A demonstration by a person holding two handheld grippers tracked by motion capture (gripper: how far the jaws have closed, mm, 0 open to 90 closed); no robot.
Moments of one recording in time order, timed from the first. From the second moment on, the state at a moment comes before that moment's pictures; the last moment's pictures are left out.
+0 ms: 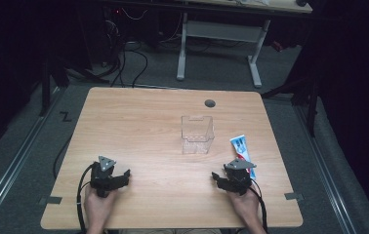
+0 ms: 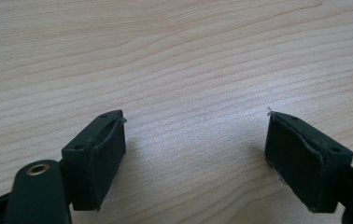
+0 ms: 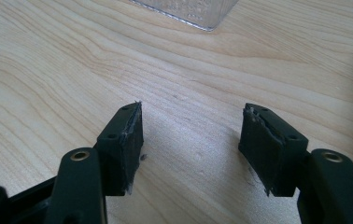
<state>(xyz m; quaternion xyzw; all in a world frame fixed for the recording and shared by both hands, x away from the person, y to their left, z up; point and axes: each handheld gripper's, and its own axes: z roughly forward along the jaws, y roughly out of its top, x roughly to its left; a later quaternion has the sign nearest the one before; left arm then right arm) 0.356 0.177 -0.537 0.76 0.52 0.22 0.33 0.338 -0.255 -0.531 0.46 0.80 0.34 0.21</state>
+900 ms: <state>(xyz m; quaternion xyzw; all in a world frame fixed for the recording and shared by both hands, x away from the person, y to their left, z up) 0.356 0.177 -0.537 0.76 0.52 0.22 0.33 0.338 -0.254 -0.531 0.46 0.80 0.34 0.21</state>
